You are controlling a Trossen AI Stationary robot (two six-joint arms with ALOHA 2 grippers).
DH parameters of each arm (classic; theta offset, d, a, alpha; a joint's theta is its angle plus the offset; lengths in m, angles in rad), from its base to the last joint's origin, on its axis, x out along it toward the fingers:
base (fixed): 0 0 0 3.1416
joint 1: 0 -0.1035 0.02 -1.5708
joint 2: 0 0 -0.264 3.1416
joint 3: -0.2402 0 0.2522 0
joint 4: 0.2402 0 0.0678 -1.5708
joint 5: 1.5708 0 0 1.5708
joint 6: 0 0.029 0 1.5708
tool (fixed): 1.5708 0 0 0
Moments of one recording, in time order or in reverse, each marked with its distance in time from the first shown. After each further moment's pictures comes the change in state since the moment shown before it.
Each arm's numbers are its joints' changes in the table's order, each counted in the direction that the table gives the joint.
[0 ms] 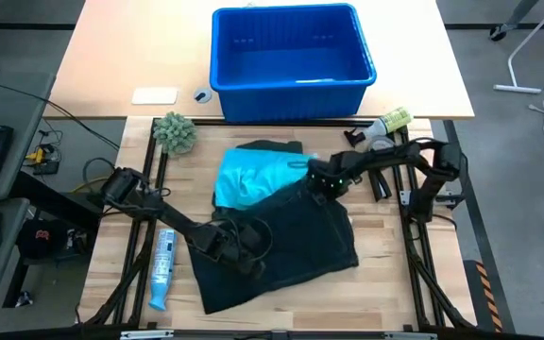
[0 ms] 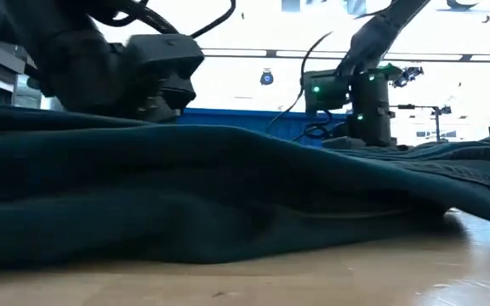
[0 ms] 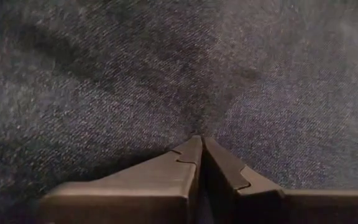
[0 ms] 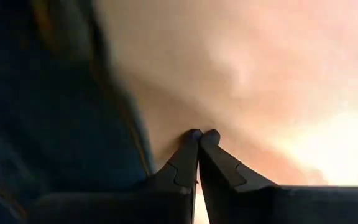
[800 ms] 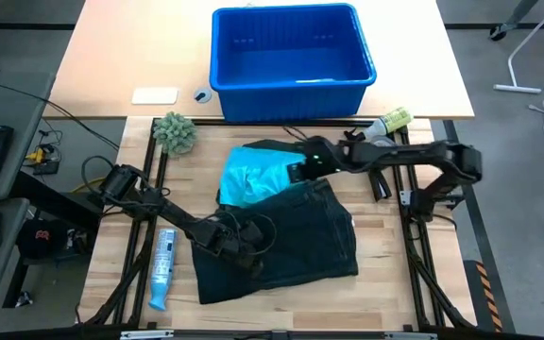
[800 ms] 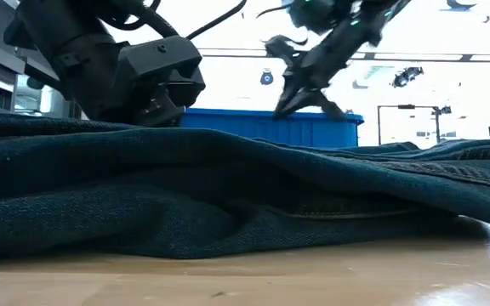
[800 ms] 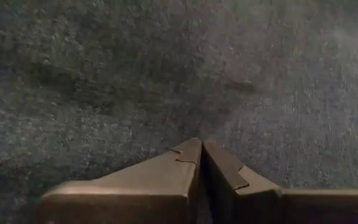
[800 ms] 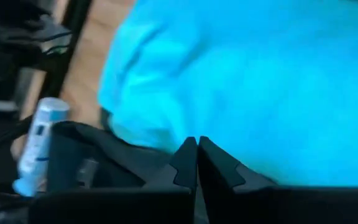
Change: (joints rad) left arm -0.049 0.029 0.008 -0.076 -0.033 0.227; right arm -0.009 0.155 -0.135 -0.521 -0.042 0.178
